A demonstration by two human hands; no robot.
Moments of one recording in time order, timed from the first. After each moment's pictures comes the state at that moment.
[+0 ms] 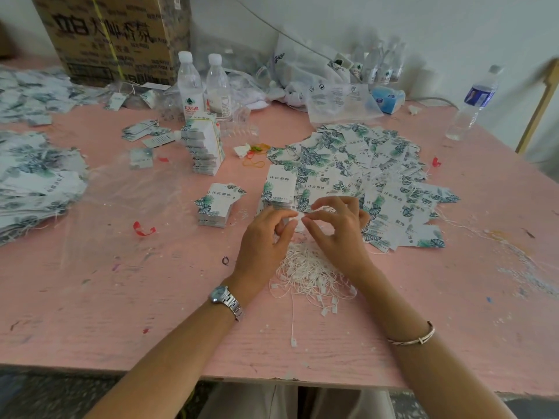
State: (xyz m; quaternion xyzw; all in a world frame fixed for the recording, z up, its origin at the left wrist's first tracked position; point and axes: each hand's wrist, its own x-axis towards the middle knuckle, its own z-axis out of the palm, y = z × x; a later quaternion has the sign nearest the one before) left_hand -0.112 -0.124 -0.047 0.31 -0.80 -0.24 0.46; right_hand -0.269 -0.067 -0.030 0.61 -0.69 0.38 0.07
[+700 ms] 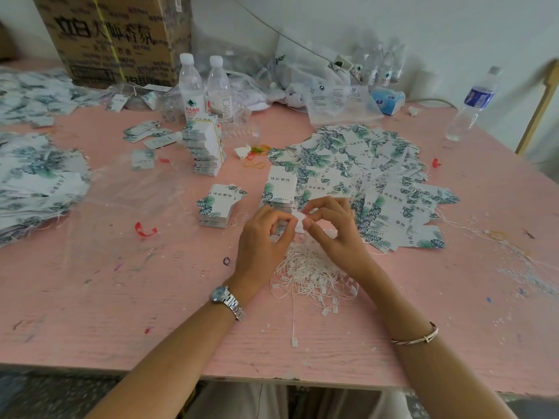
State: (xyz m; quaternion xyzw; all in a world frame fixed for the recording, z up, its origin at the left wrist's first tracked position) left_hand -0.109 -0.124 -0.044 0.32 -0.77 -0.23 0.49; right_hand -0.272 -0.064 -0.028 0.66 -0.58 0.47 -0.09
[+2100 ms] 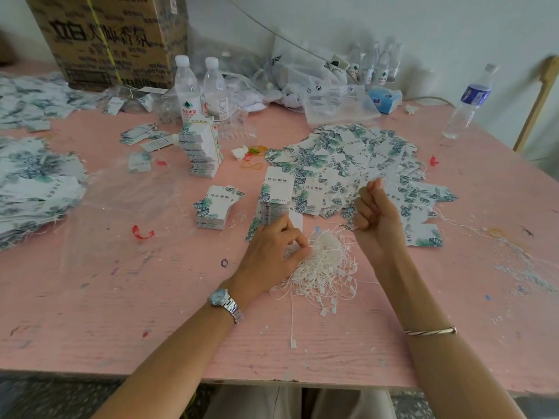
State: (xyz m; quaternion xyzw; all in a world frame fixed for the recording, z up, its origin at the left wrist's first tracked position) left_hand -0.114 -0.121 -0.052 0.25 -0.87 -0.21 0.36; right_hand -0.305 -0.057 0.002 0.26 -0.31 0.79 -0.46
